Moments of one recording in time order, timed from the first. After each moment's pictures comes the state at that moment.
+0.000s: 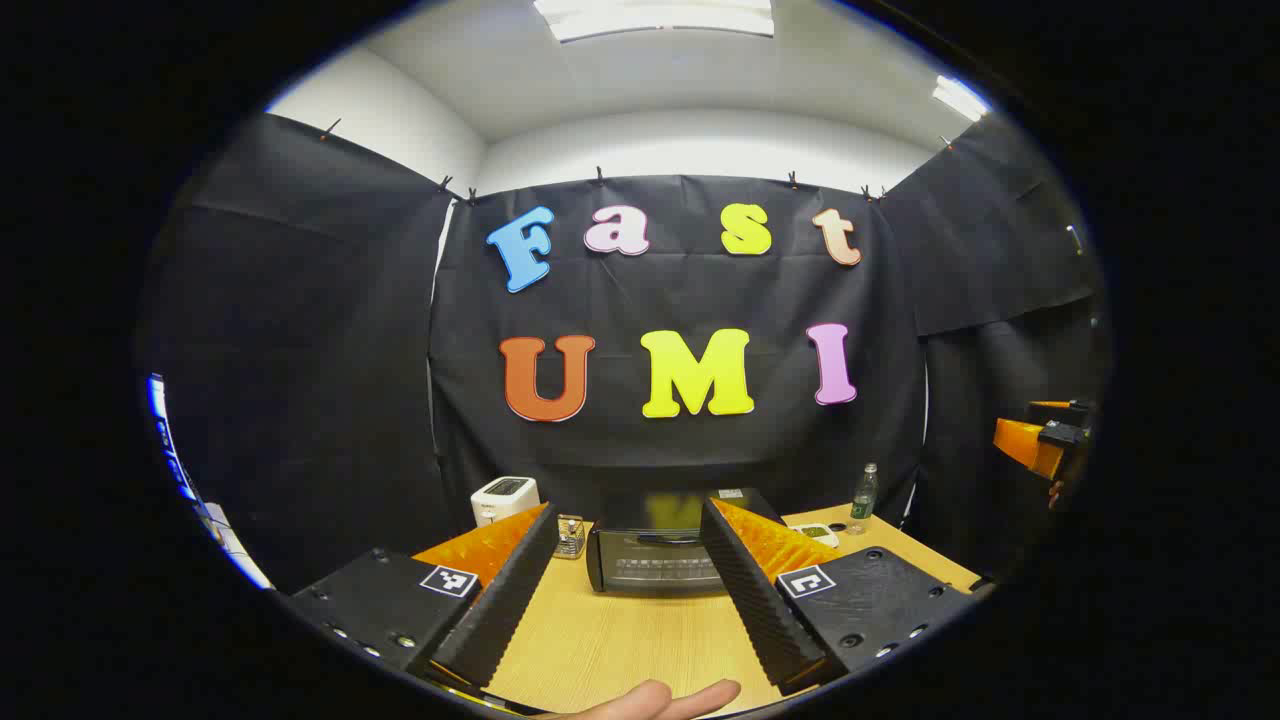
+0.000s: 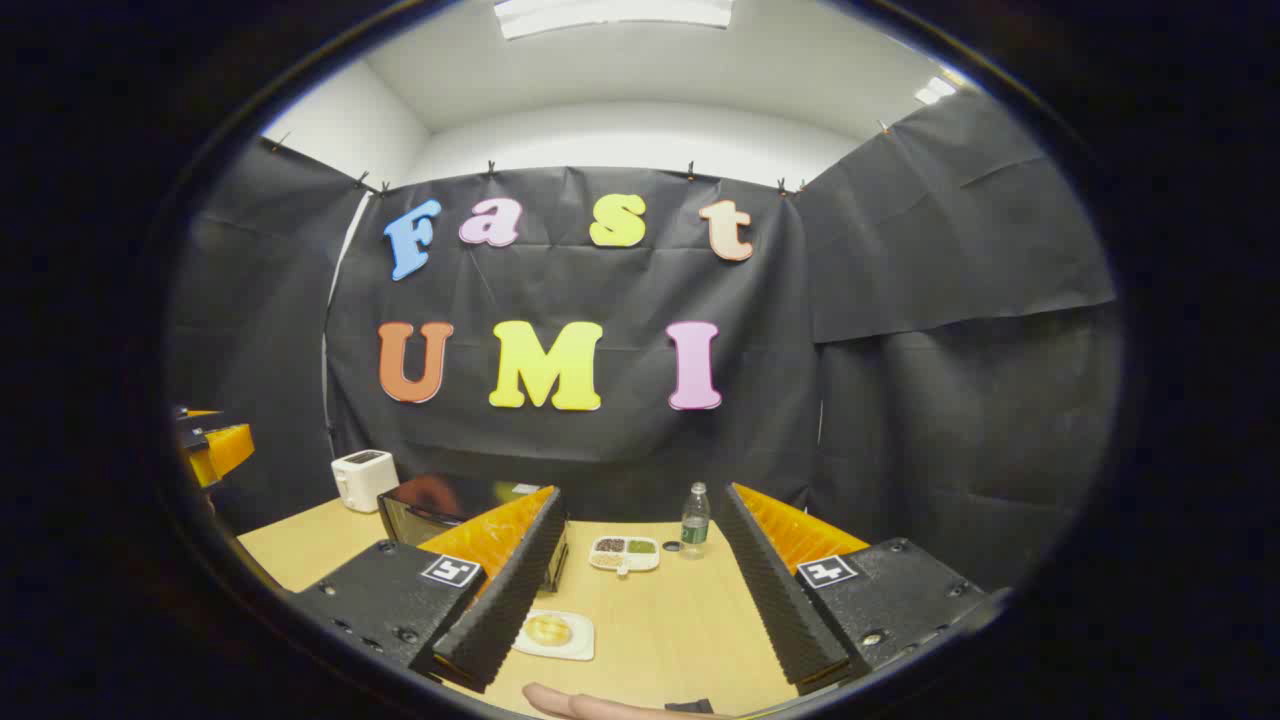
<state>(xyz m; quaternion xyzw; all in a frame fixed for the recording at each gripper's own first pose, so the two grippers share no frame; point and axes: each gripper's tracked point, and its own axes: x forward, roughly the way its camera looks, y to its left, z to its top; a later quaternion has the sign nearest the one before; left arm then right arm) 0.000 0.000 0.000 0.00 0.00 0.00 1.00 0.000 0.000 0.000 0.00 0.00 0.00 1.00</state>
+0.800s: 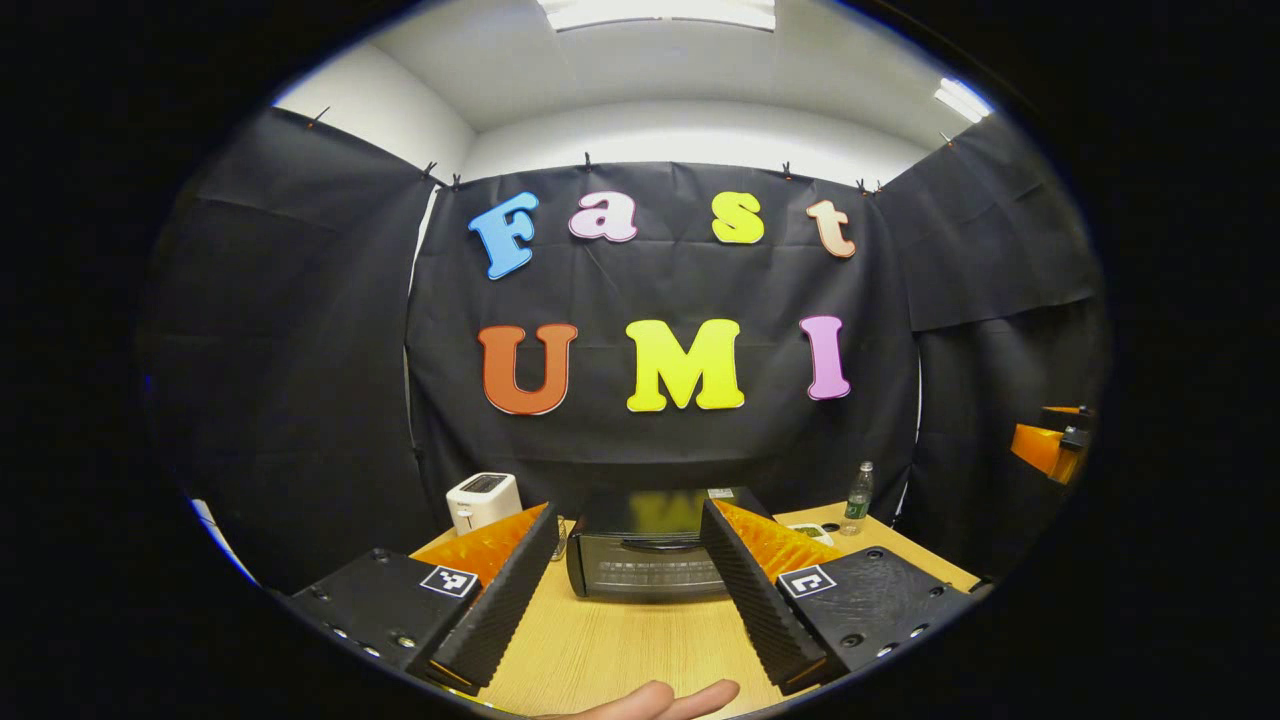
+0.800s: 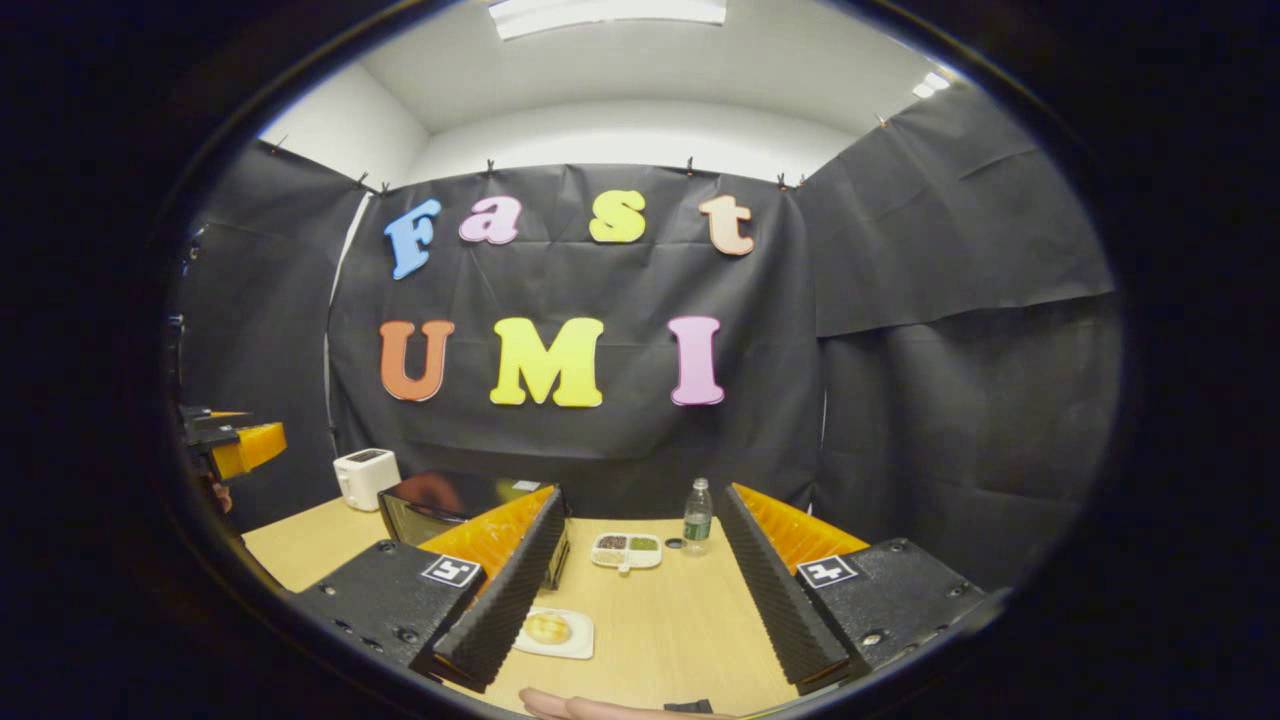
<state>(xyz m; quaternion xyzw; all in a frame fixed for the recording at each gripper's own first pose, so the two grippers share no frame) 0.055 -0.007 -0.016 -0.01 0.02 -0.02 1.00 0.003 -0.002 -0.007 0.01 0.01 0.00 1.00</state>
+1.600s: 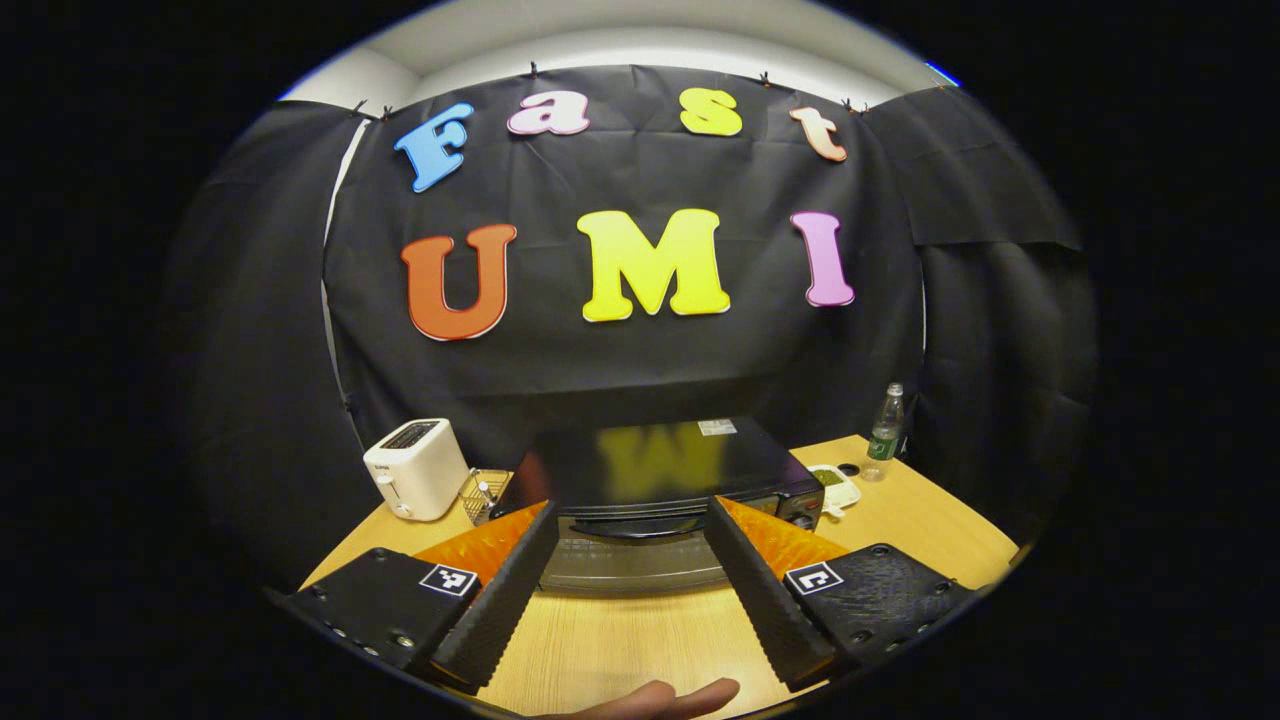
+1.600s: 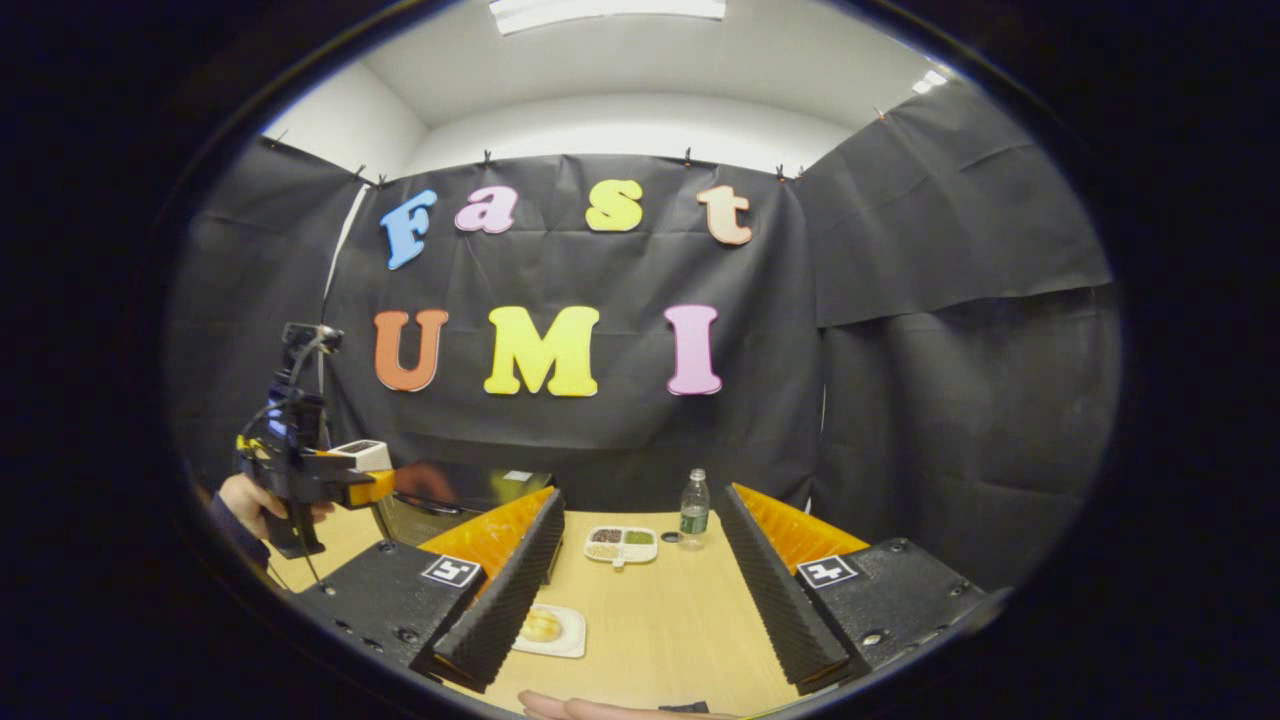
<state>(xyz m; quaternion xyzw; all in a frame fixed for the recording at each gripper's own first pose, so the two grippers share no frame) 0.216 -0.054 -0.146 0.02 0.16 -0.07 0.99 0.022 -0.011 -0.032 0.00 0.01 0.00 1.00</state>
